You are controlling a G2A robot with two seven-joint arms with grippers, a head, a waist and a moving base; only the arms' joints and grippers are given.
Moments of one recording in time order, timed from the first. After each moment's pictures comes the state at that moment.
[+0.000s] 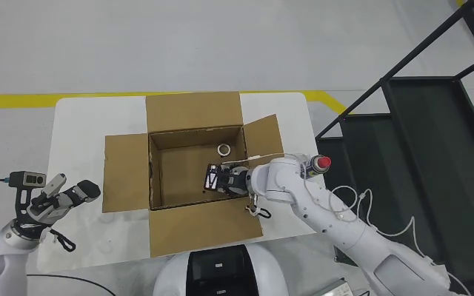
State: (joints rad) left arm 1.70 -1.00 -1.91 -1.56 -0.75 -0.35 -1.16; right arm -1.01 -1.15 0.77 -1.63 -1.23 -0.55 0.74
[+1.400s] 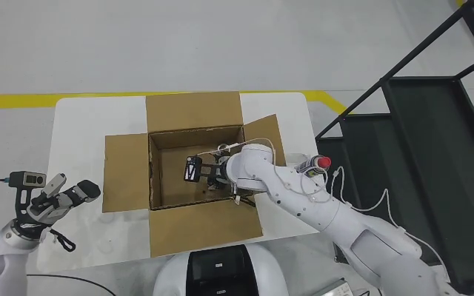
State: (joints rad) left arm 1.70 -1.00 -1.91 -1.56 -0.75 -0.35 -1.16; right arm -0.82 -1.27 0.65 -1.55 -1.21 -0.47 1.00
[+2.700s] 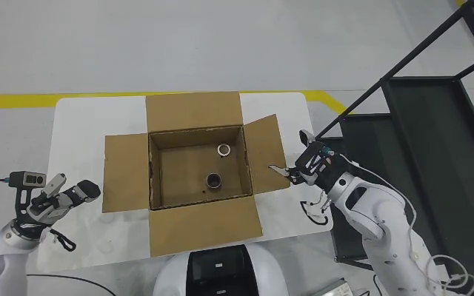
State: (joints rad) left arm 1.70 -1.00 -1.91 -1.56 -0.75 -0.35 -1.16; right arm -1.72 -1.09 1.61 -2.15 -1.24 -0.50 0.31
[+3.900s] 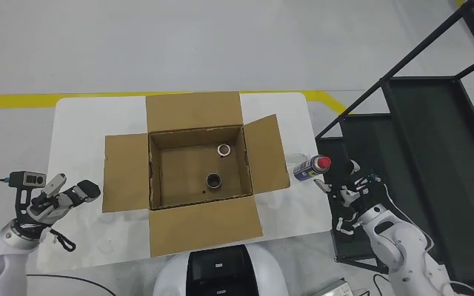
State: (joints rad) left arm 1.70 -1.00 -1.91 -1.56 -0.75 -0.35 -1.16; right arm -1.98 -1.11 1.82 -1.83 -1.22 -0.42 -0.06
